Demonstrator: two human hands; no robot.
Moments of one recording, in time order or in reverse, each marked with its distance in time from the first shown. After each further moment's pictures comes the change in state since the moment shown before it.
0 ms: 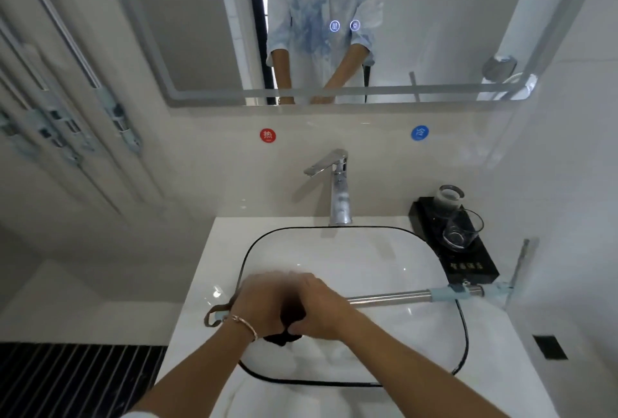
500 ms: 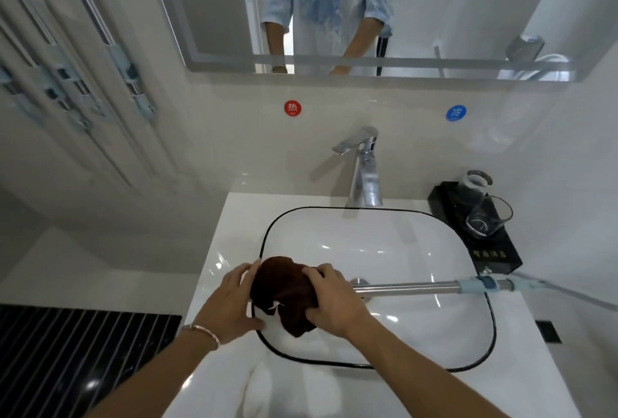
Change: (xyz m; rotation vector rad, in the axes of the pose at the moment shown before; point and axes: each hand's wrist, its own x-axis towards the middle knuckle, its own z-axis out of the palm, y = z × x) left_hand -0.067 -0.076 0.042 -0.541 0.078 -0.159; right_hand 0.027 -0.011 0.046 -0.077 0.149 0.073
